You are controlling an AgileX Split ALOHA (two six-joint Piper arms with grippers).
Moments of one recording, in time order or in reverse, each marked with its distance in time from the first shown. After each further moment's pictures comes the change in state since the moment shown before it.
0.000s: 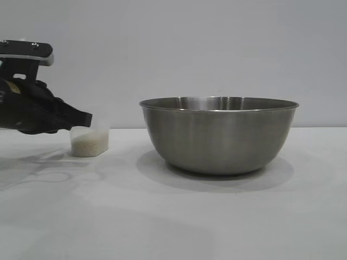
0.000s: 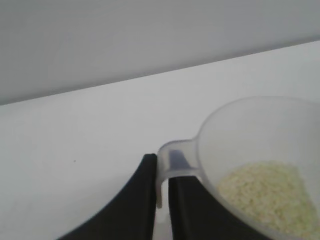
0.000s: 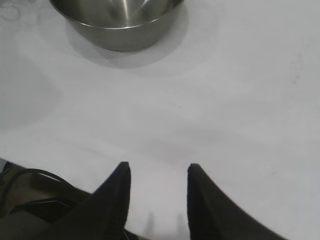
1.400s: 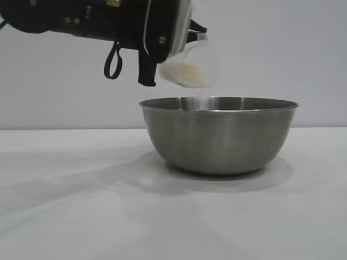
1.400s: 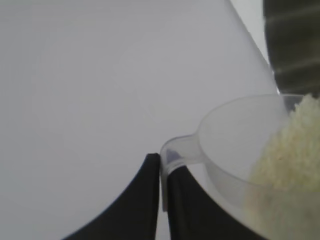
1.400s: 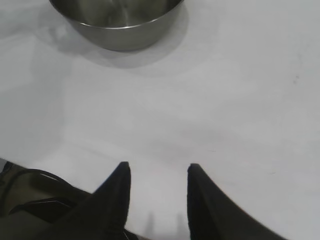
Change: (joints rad) left arm -0.235 -0.157 -0.153 0.553 0.134 1.564; right arm 0.000 0.000 0.000 0.000 0.000 0.000
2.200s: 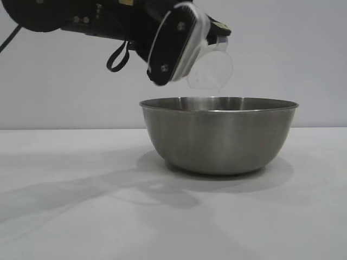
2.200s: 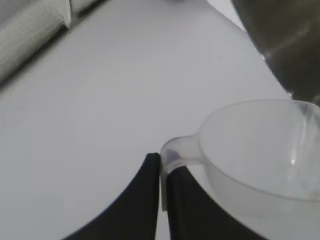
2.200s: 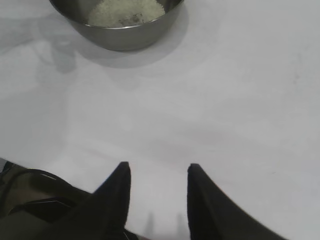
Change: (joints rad) left arm 0.023 -0.012 0.002 -0.633 0.000 -0.847; right arm 0.000 0.000 0.000 0.000 0.000 0.000
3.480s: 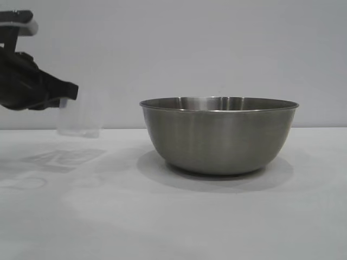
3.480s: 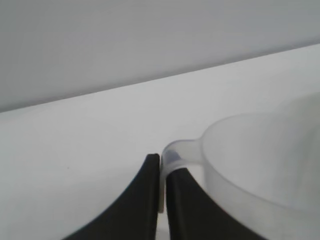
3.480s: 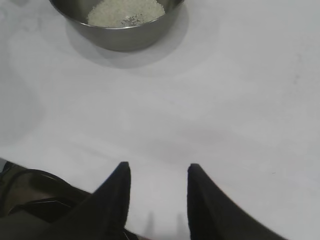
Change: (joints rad) left arm 0.304 0.087 0.349 0.170 -0.062 -1.042; right arm 0.000 0.000 0.000 0.000 0.000 0.001
